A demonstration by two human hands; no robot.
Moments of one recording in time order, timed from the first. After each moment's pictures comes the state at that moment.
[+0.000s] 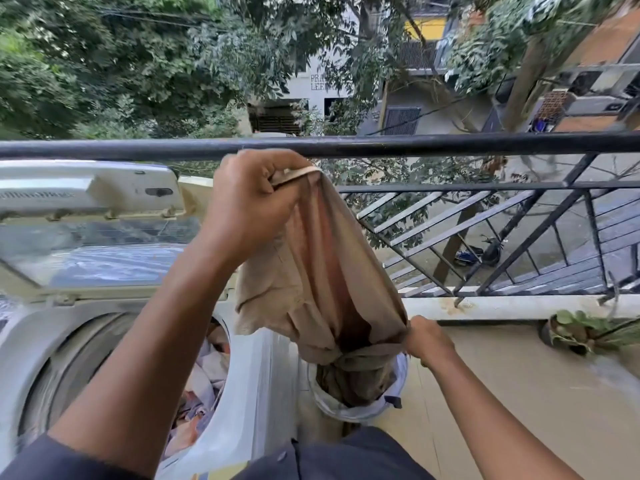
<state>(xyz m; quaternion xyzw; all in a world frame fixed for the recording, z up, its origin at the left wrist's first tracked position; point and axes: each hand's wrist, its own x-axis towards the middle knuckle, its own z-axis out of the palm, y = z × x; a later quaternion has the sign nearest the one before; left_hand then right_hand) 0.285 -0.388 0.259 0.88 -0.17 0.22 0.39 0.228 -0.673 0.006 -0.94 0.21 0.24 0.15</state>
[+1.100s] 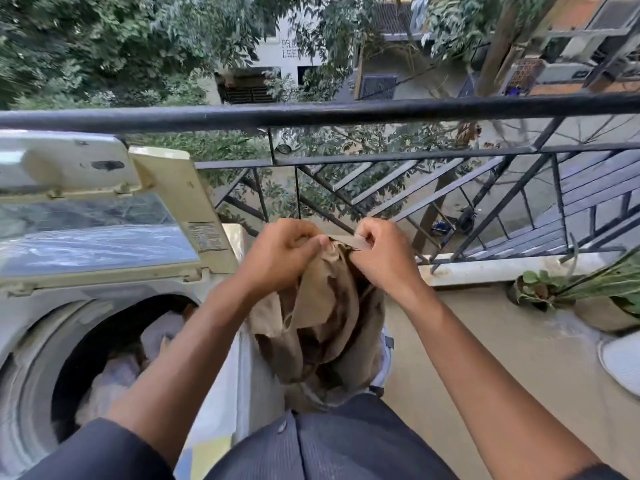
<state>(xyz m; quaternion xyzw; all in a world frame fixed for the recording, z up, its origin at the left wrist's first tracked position) 0.261 -0.428 0.154 0.89 -0.16 -0.09 0.41 0.247 -0.628 0.125 -0.92 0.06 -0.06 0.37</state>
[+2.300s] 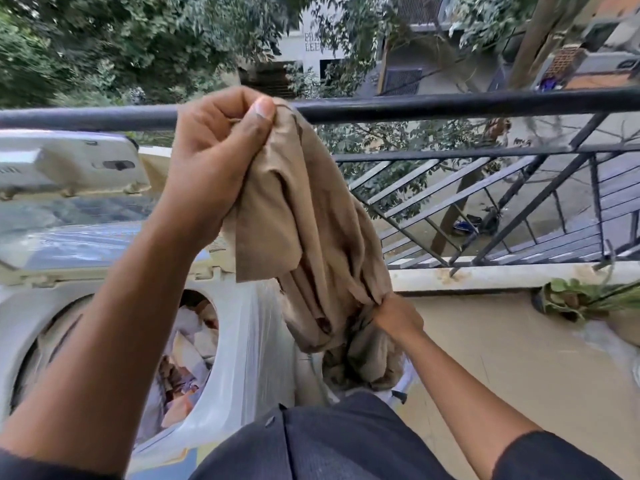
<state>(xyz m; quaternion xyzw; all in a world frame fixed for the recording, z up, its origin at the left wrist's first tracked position) 0.279 -0.403 0.269 0.74 -0.19 0.11 0.63 0.232 -0.649 -0.021 -0.93 0.20 0.23 0.22</state>
